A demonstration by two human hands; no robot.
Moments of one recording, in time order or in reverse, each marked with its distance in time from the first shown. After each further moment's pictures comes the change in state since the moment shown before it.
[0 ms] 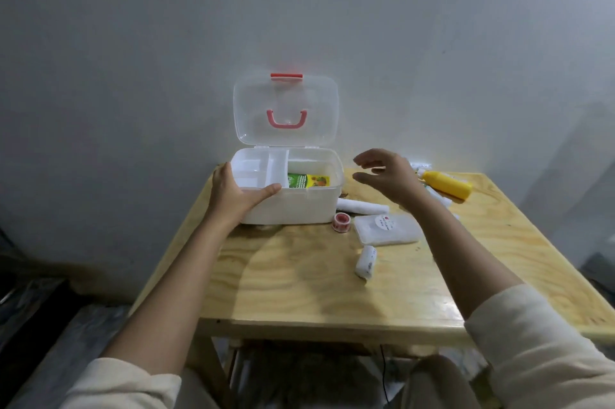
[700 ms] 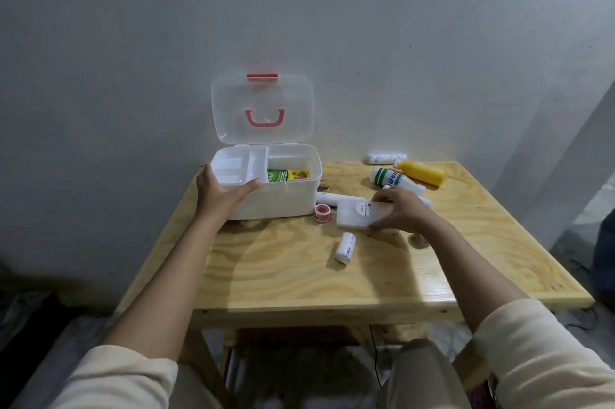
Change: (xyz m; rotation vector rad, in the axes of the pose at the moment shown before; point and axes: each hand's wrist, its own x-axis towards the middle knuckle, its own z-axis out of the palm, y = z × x) left_hand -0.008 0.006 0.012 -0.104 0.029 -0.099; right_hand -0.062 0.061 -0.023 -0.258 -0.193 0.245
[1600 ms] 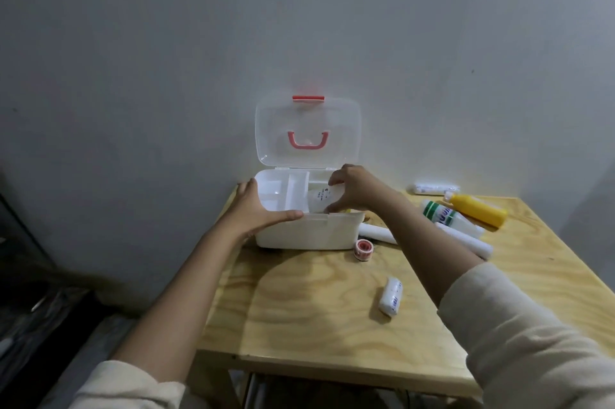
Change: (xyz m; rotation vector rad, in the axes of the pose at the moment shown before) left_hand 0.032 0.005 -0.025 0.310 -0.265 0.079; right_hand 0.094 -0.145 0.024 -0.212 -0.072 -0.309
